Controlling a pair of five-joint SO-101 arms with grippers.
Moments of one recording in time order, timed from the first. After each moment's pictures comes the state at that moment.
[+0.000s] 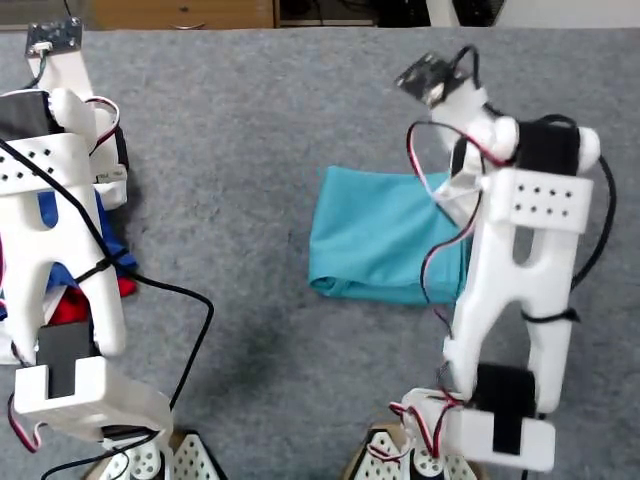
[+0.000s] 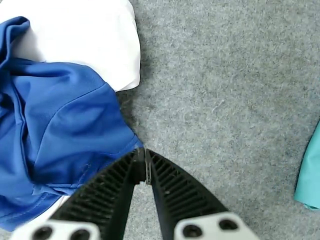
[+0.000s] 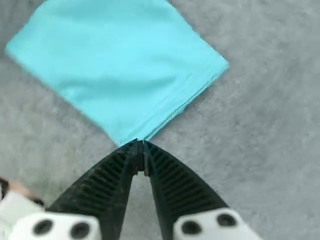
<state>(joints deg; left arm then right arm) -14.3 2.2 -26.6 100.2 -9.2 3.8 -10.1 -8.5 101.1 43.4</state>
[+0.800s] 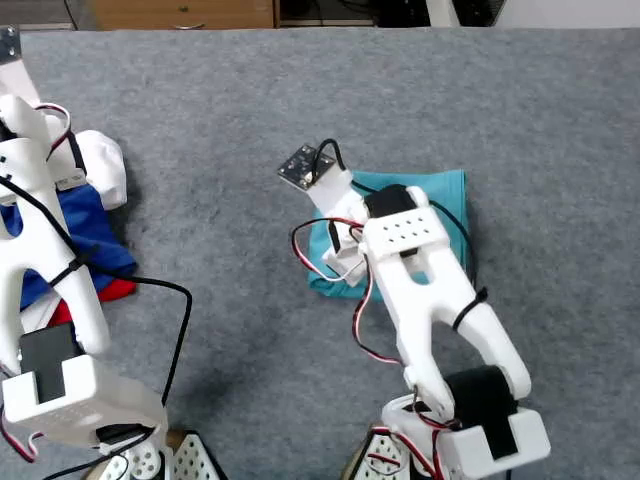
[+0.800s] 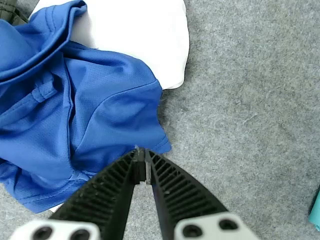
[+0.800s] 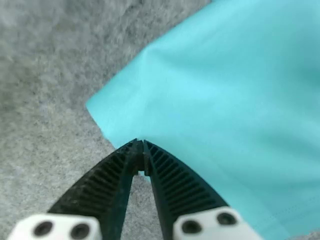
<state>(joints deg) -23.2 2.0 -26.5 100.2 -9.2 -19.7 -9.7 32.7 66.4 23.3</state>
